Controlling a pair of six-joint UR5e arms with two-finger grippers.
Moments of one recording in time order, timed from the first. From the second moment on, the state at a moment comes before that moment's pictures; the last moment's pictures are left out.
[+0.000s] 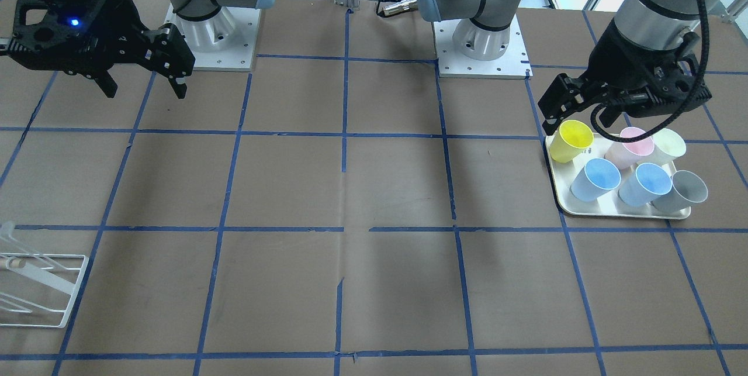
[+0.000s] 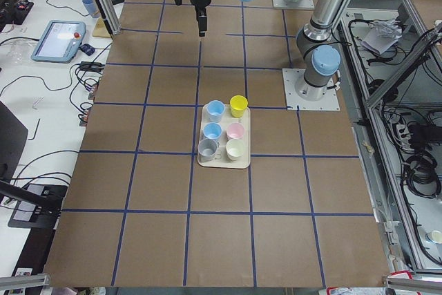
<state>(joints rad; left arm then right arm) -1.38 -1.58 -1.57 -1.51 1.57 0.01 1.53 -1.57 1.48 -1.52 -1.55 -0.03</state>
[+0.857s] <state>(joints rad) -1.59 -1.55 -1.54 -1.60 1.59 -0.06 1.53 -1.57 1.48 -1.51 -1.55 -0.03</state>
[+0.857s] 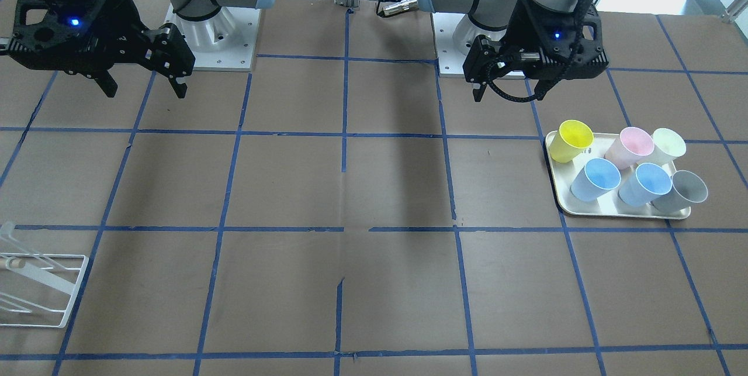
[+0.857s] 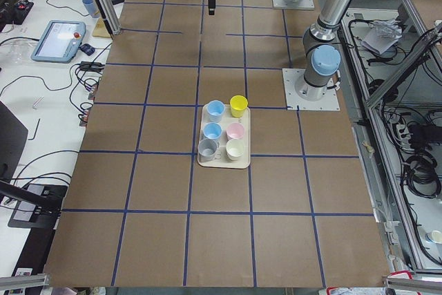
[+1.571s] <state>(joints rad) -1.59 -1.59 -1.48 -1.61 1.64 -0.07 1.53 -1.58 1.48 -1.51 -1.55 -0.03</state>
